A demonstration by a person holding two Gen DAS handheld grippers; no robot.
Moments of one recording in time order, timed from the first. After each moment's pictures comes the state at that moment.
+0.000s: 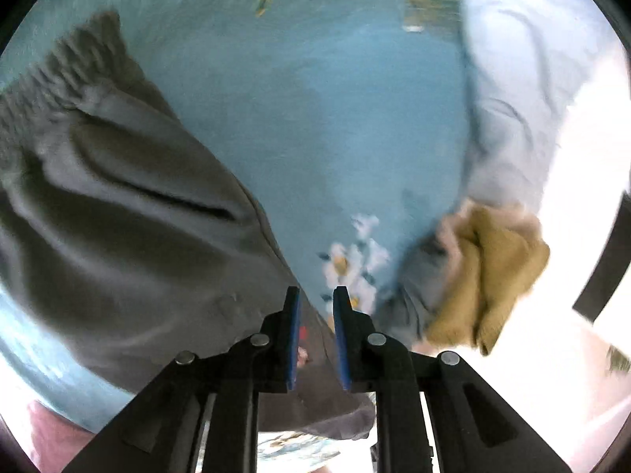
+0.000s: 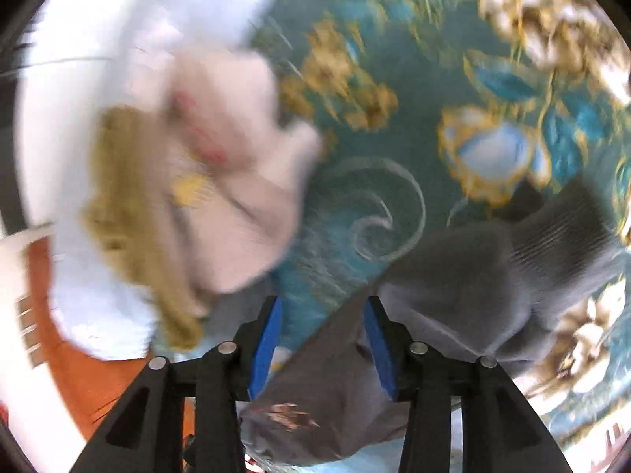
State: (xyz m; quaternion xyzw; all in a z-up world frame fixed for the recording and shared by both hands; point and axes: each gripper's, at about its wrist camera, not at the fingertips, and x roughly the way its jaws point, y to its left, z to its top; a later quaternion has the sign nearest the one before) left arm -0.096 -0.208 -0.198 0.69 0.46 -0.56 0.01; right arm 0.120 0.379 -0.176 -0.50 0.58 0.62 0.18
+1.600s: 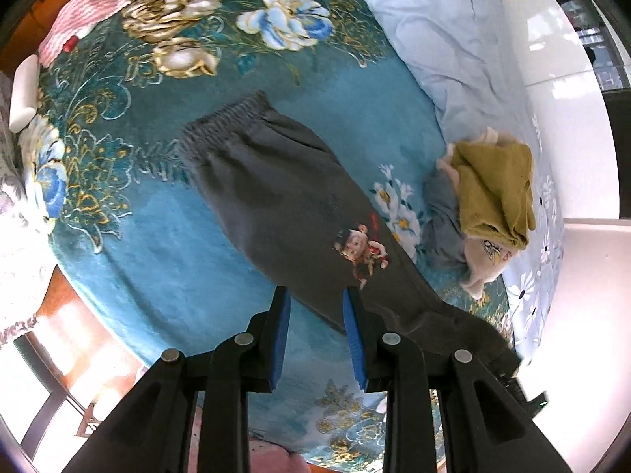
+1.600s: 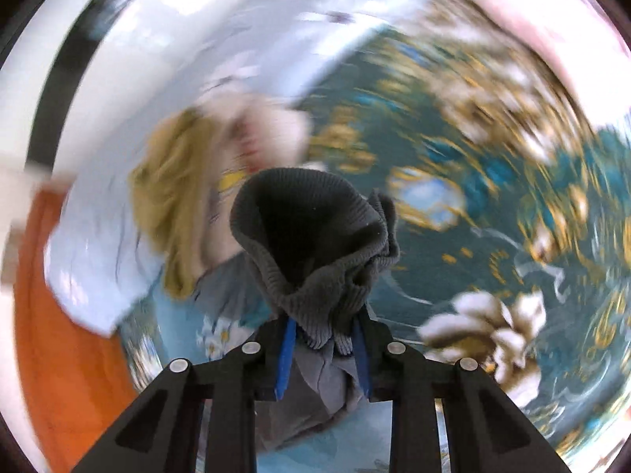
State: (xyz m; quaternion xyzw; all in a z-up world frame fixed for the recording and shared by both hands) left arm 0.063 -0.267 -0.049 0.66 0.30 -0.69 0.02; right arm 0.163 0.324 -0.091 -0.47 0.42 0.76 0.18
